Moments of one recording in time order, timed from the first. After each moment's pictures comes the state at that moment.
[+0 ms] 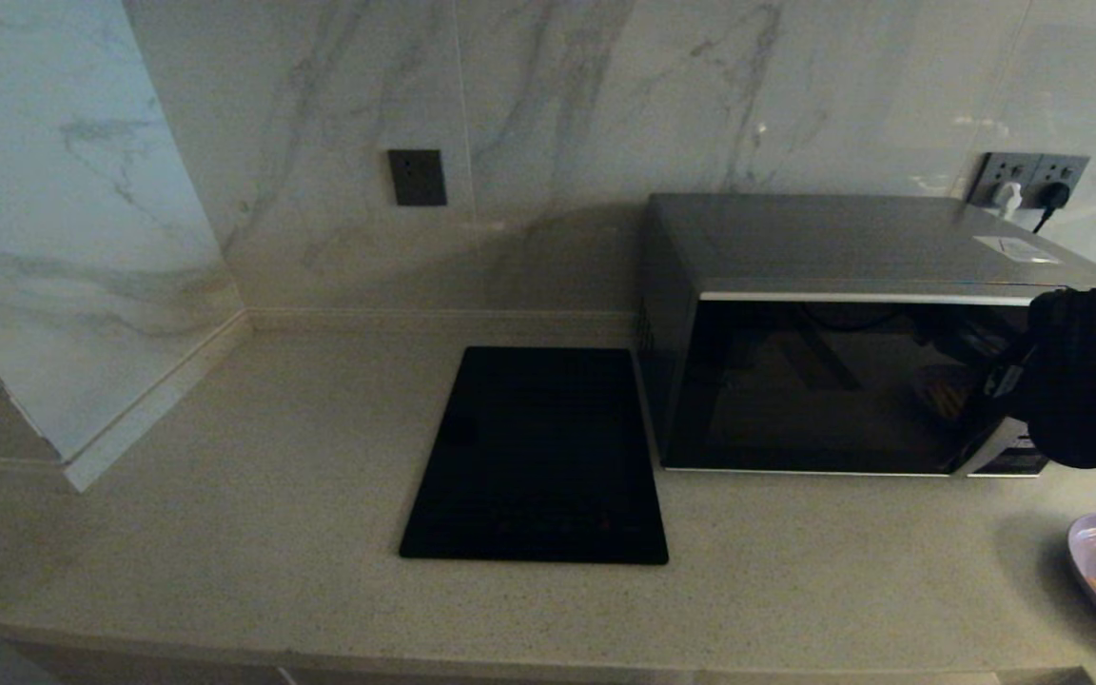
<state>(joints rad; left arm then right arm) 0.00 0.00 0.00 -0.01 0.02 -0.07 -0.11 1.85 -0.92 -0.53 -0.74 0.26</state>
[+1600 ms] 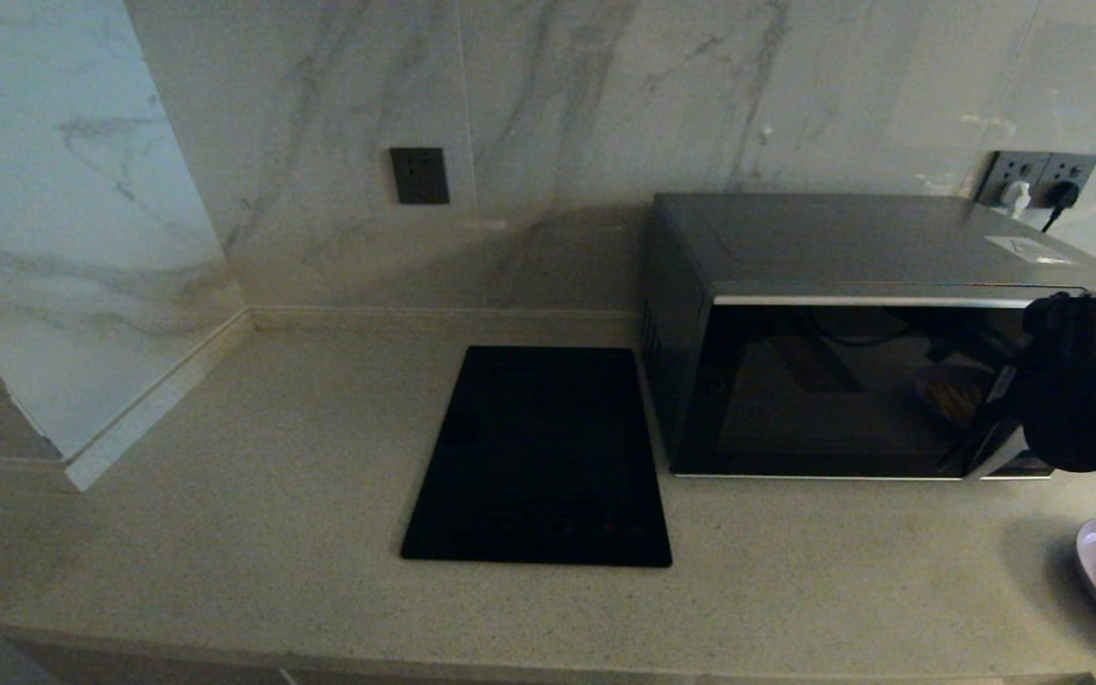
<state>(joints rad) 0.00 0.00 0.00 -0.01 0.02 -0.07 -0.13 1.87 -0.91 -0.54 -0.72 0.24</state>
